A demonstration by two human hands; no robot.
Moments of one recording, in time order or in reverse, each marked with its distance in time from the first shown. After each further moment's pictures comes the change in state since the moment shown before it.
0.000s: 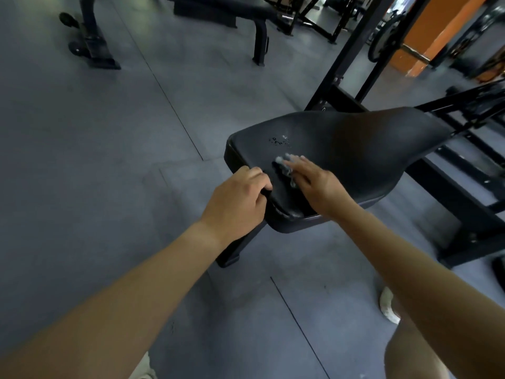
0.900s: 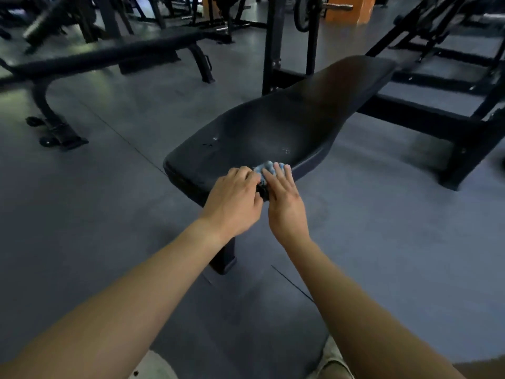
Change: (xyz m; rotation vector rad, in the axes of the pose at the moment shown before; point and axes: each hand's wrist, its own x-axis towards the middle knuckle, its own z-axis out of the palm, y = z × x) left_hand 0.022 0.109 0.044 0.441 -0.272 0.249; right_hand -0.115 0.010 0.051 0.237 0.608 0.269
